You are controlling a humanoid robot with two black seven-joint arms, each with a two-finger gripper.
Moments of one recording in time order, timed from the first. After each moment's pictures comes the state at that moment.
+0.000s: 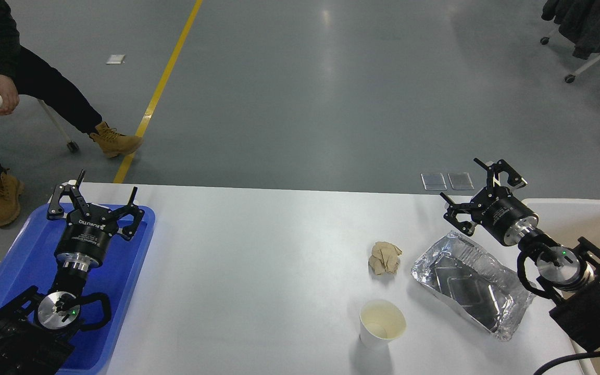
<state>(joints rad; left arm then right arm) -0.46 0.32 -1.01 -0.46 -0.14 -0.78 -0.40 0.64 -0.31 0.91 0.51 0.02 0.41 0.01</state>
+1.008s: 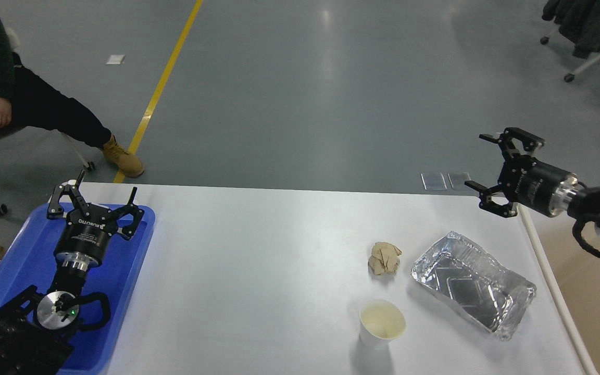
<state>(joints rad) -0.46 0.32 -1.01 -0.46 -0.14 -0.78 -0.40 0.86 -0.66 0.44 0.76 -0.01 0.41 -0.03</state>
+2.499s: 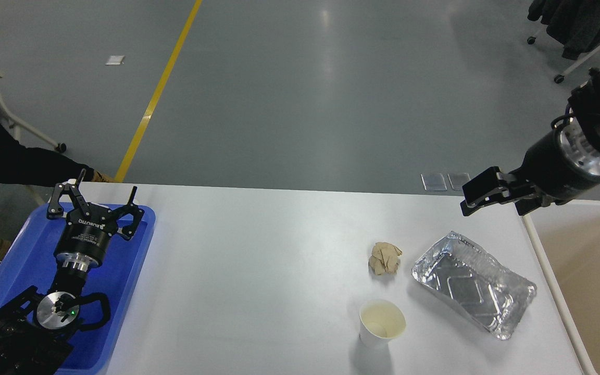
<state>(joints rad) -0.46 0.32 -1.01 -0.46 -0.14 -0.78 -0.40 2.25 -0.59 -1.14 1.51 -0.45 0.59 0.06</state>
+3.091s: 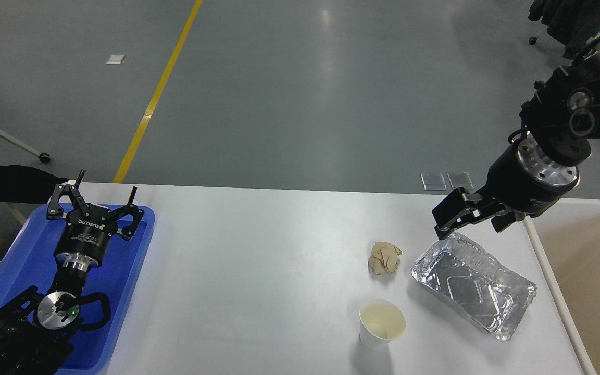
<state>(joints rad) -0.46 0.32 -1.01 -0.46 -0.14 -0.78 -0.40 2.29 -0.42 -1.18 1.56 -0.32 0.60 0.08</state>
